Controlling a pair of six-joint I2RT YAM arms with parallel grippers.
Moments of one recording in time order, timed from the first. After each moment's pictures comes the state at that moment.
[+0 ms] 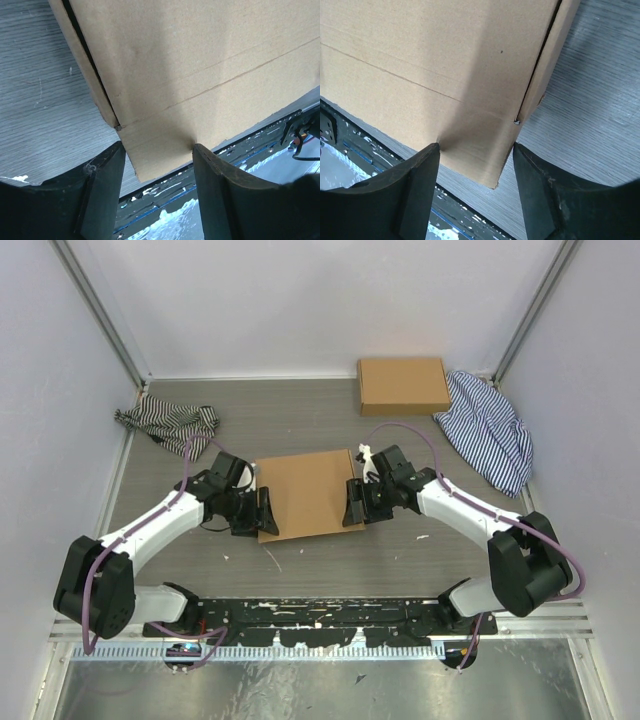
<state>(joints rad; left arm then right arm) -0.47 1.30 0.78 -0.61 0.36 -0.54 0.53 1.41 0.86 -0.48 -0.36 0.36</state>
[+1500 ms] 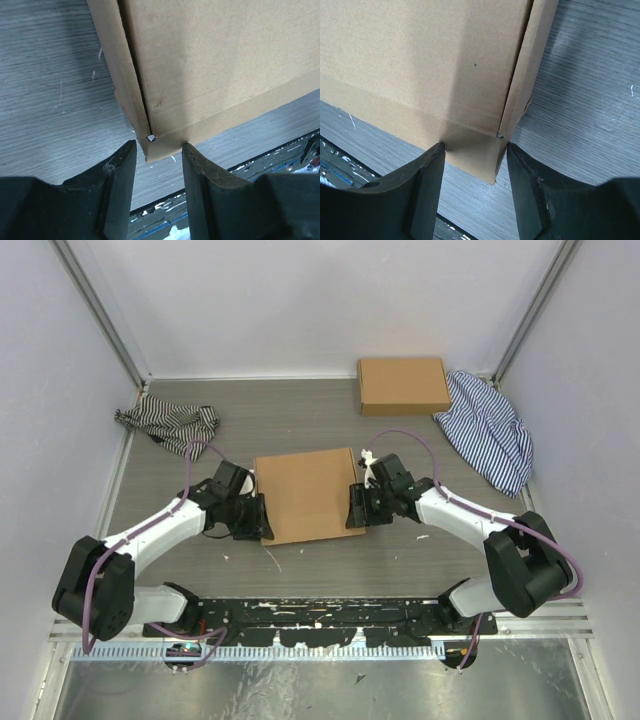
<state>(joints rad) -0.49 1.29 0.70 -0.53 0.27 -0.56 0.54 1.41 0.76 -0.35 -0.27 0.39</state>
